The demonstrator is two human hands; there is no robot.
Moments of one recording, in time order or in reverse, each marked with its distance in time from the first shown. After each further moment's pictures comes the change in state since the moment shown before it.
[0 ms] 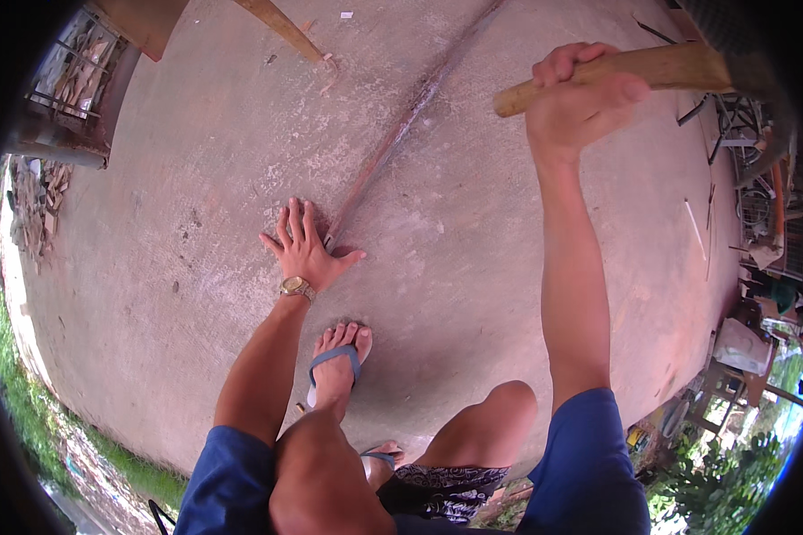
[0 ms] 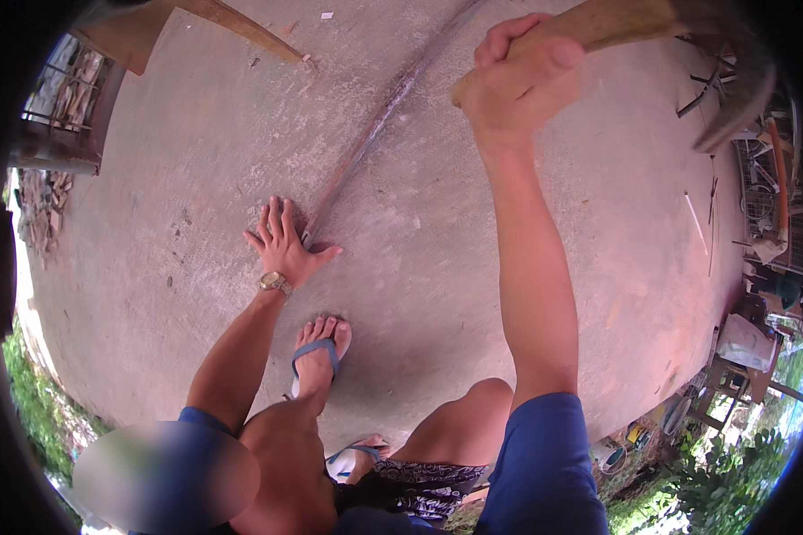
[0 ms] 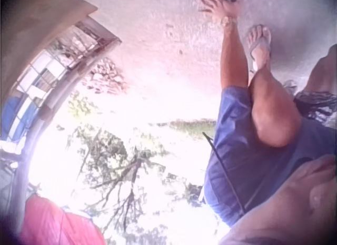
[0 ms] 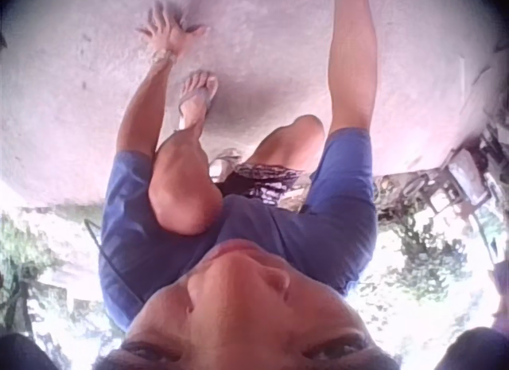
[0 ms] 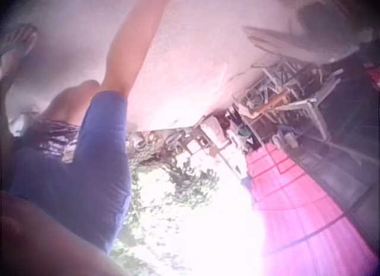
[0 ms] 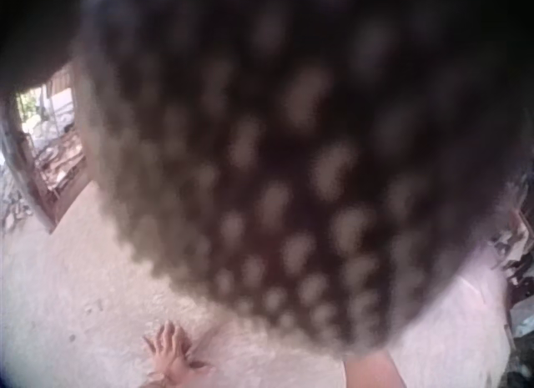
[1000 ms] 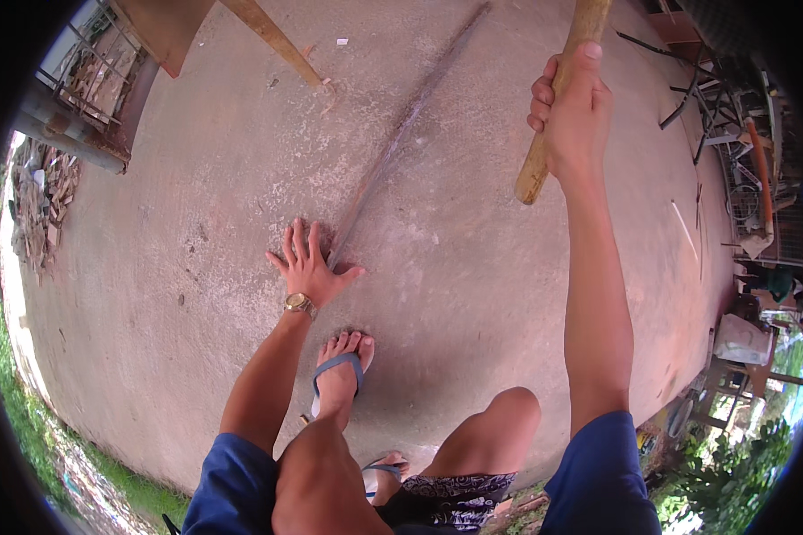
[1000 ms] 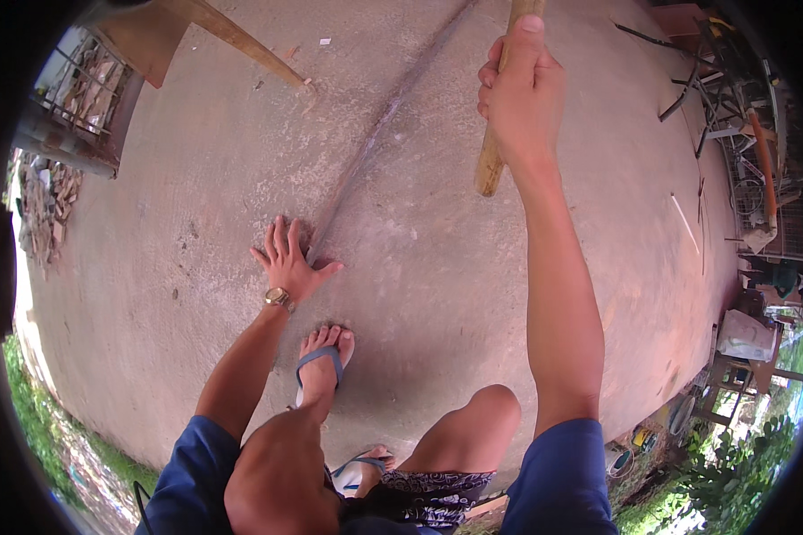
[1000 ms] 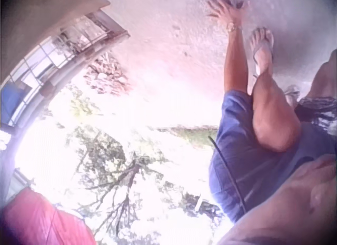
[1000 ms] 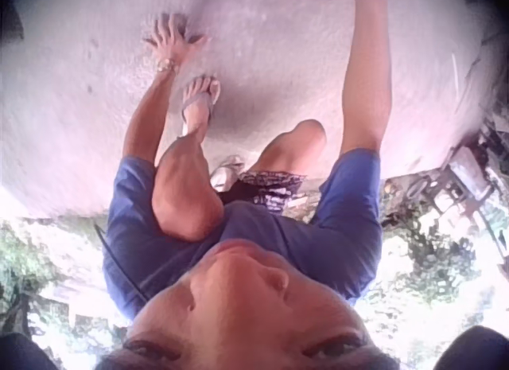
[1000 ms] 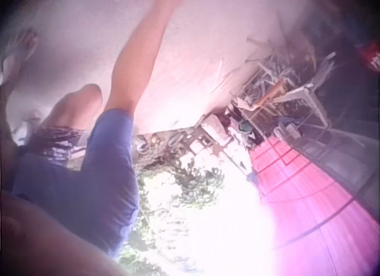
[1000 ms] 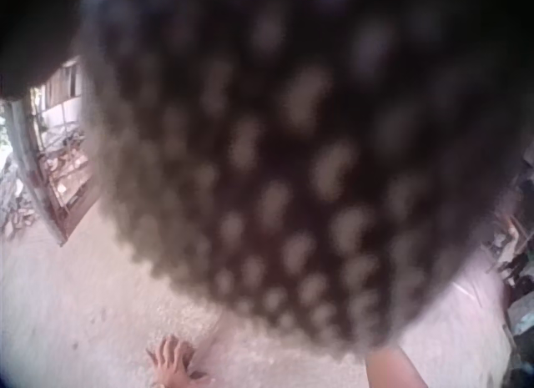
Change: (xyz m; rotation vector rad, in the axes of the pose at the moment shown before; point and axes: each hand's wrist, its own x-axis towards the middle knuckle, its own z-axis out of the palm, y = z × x) left_hand -0.020 -0.008 0.002 -0.087 0.157 0.085; right_hand 0.031 -0.073 -0.020 -0.173 -0.098 0.483
